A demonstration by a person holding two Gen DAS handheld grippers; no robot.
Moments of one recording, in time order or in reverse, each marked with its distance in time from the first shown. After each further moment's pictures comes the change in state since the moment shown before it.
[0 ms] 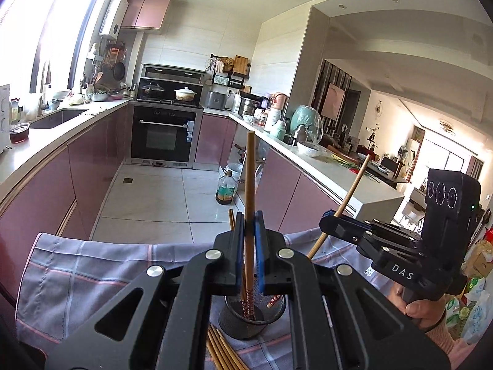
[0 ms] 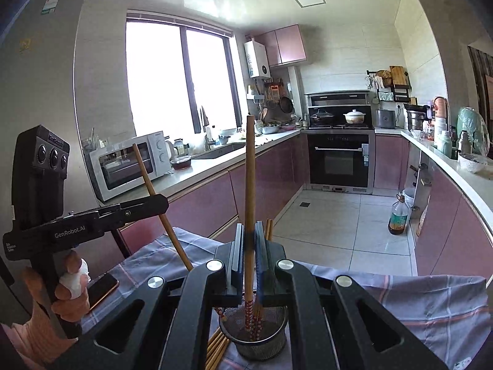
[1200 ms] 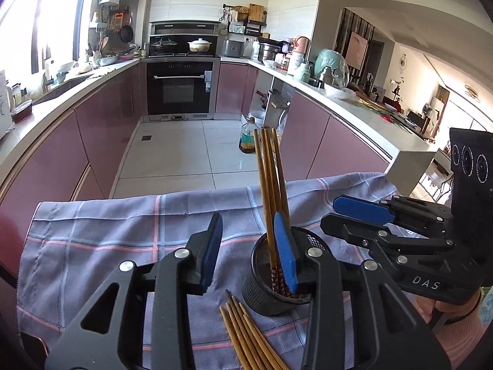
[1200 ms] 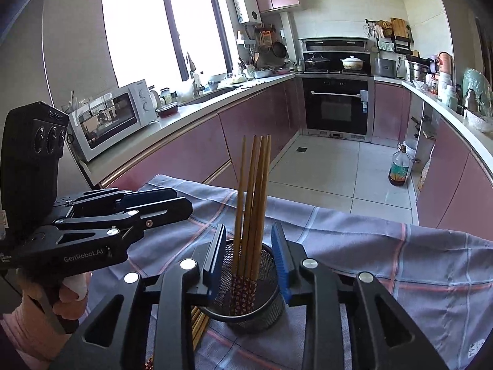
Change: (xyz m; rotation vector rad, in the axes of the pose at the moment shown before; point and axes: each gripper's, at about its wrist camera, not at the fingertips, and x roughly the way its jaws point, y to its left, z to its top) left arm 0.101 0.029 -0.051 0.025 0.244 0.116; right arm 0.055 -0.008 -0.043 0.043 0.252 -0.010
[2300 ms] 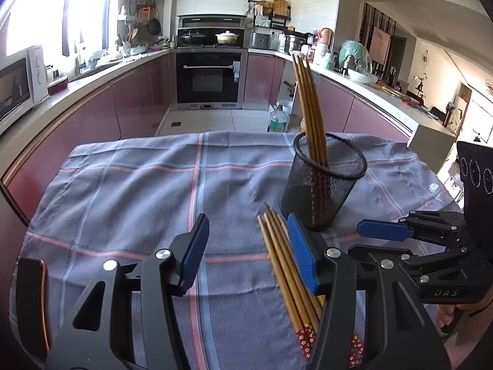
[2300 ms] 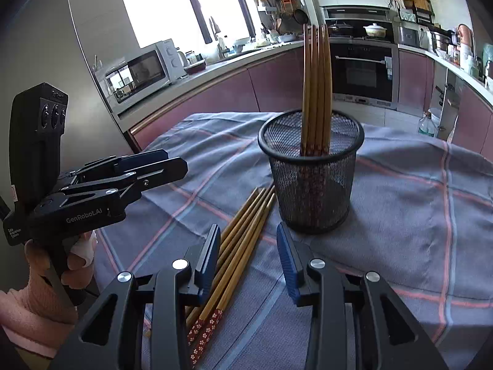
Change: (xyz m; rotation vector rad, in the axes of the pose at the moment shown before) left arm -0.050 0.021 -0.127 -0.032 0.037 0.142; right arm 0.009 0.041 -0.095 0.009 0.170 0.119
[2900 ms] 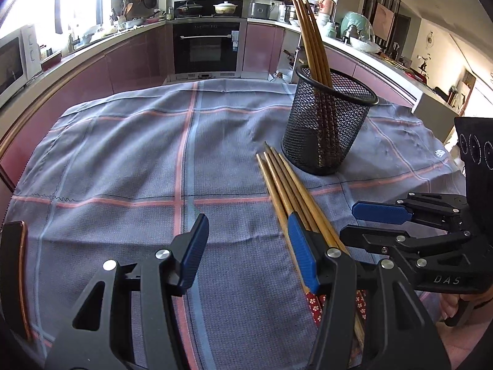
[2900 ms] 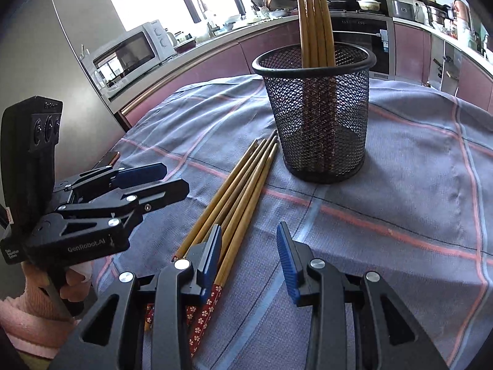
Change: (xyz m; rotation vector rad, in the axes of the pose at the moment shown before) left arm 0.031 -0.006 -0.042 0.008 0.138 -0.015; right arm 0.024 -0.002 -0.034 0.056 0.092 0.000
